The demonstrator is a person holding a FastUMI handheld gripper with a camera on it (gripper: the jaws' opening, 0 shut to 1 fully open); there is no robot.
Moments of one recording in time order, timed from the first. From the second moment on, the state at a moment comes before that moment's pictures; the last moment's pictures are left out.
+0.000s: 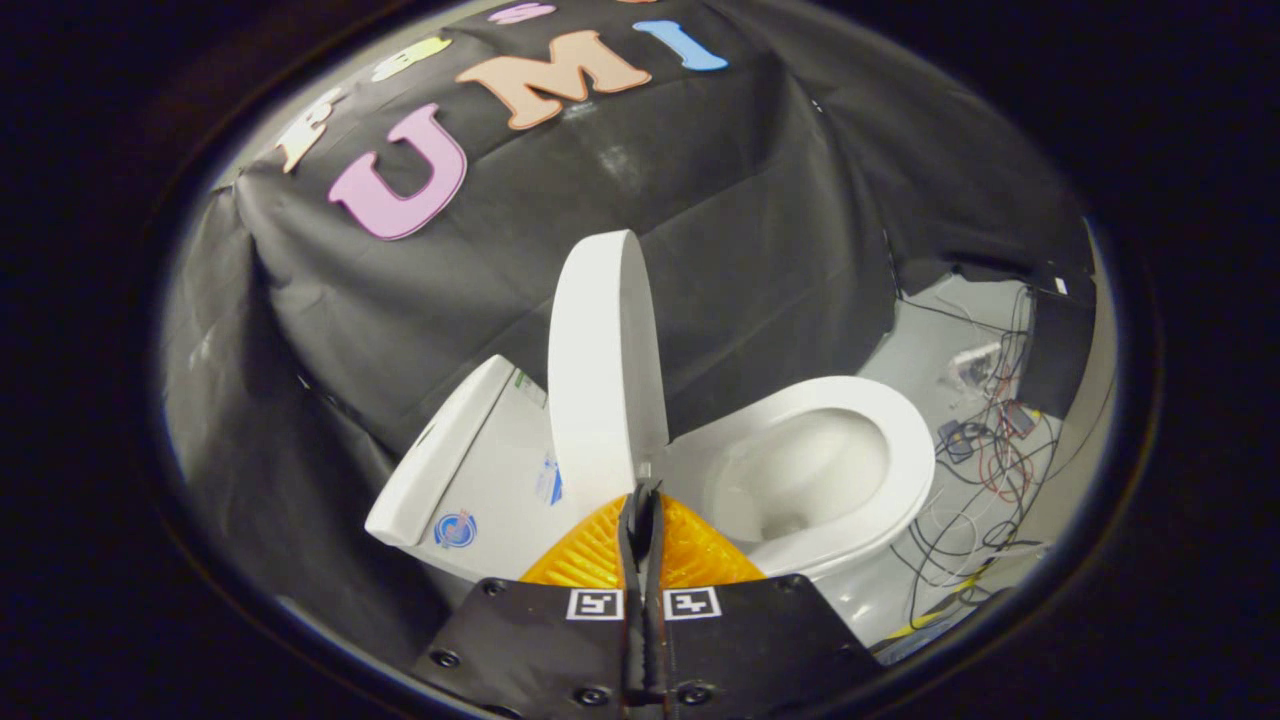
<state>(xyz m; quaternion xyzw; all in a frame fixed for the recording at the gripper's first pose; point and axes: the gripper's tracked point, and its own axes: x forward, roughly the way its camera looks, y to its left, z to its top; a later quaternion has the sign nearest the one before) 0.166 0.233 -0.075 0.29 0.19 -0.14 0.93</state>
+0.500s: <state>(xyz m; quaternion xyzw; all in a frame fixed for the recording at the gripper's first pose) 0.179 0.258 -0.059 0.26 0.18 -0.14 0.94</state>
